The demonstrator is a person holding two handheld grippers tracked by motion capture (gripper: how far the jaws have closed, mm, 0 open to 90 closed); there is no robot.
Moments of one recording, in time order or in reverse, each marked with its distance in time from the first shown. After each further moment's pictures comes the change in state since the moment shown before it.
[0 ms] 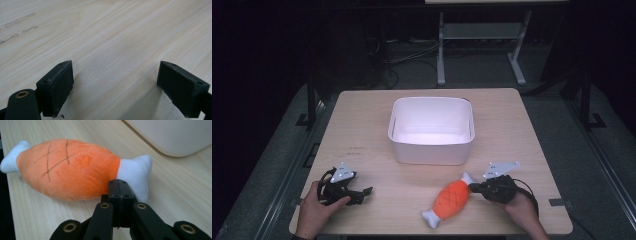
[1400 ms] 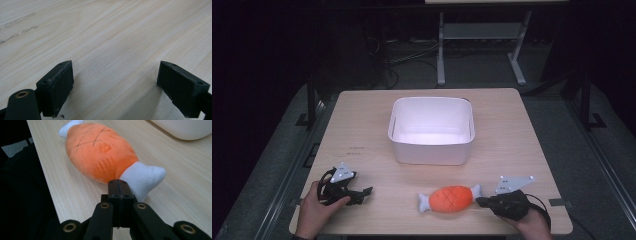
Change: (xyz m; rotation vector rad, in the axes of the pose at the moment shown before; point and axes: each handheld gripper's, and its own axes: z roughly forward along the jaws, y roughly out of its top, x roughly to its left) left arm 0.000 0.000 0.000 0.000 0.000 0.000; right arm 0.025 -0.027 -0.028 -0.020 0.042 0.027
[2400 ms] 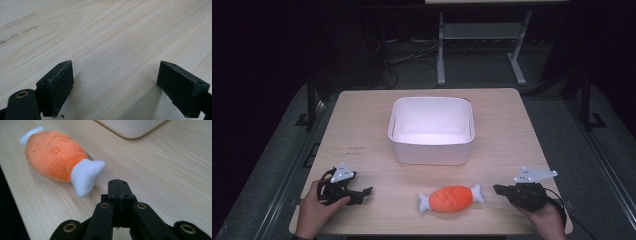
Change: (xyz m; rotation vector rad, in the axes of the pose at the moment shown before) left arm 0.000 0.000 0.000 -0.001 0.000 0.000; right arm -0.030 -0.011 -0.030 -0.057 -0.160 0.096
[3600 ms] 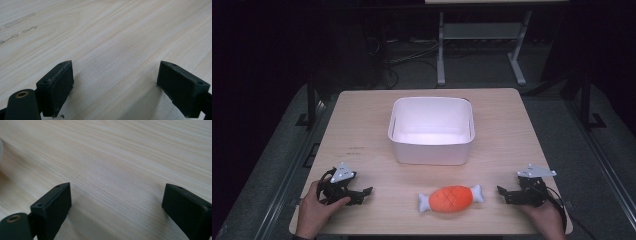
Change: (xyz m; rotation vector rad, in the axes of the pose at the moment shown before) left arm 0.000 0.000 0.000 0.001 0.001 0.000; right arm -0.038 -0.029 0.024 0.031 -0.281 0.137
